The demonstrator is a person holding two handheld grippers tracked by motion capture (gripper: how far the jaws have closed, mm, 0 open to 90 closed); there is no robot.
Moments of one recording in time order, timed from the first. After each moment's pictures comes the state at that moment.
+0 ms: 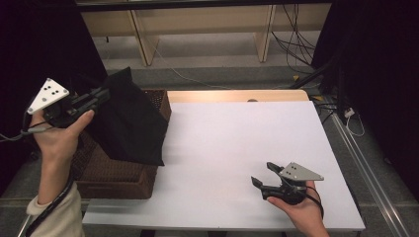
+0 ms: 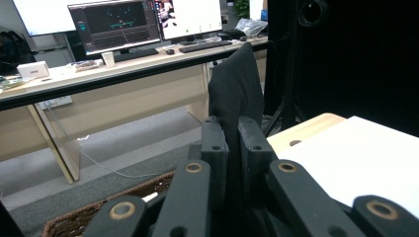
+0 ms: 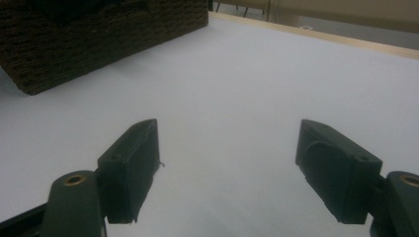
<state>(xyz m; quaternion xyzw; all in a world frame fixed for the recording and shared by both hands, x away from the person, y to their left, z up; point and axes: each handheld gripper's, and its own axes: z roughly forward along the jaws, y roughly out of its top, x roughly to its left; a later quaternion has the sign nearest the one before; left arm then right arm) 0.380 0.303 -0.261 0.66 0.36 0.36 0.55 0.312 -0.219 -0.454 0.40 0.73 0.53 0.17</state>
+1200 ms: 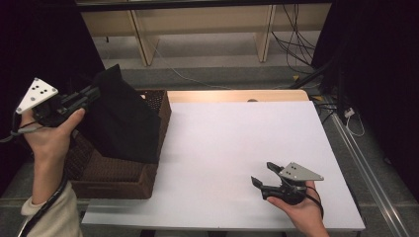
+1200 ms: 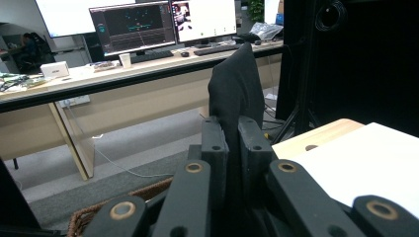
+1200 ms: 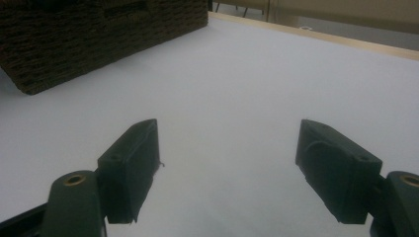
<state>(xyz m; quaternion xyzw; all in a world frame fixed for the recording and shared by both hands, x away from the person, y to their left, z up) 0.380 0.321 -0.259 0.65 0.38 0.38 0.54 0.312 -0.219 -0.454 0.40 0.73 0.53 0.18</state>
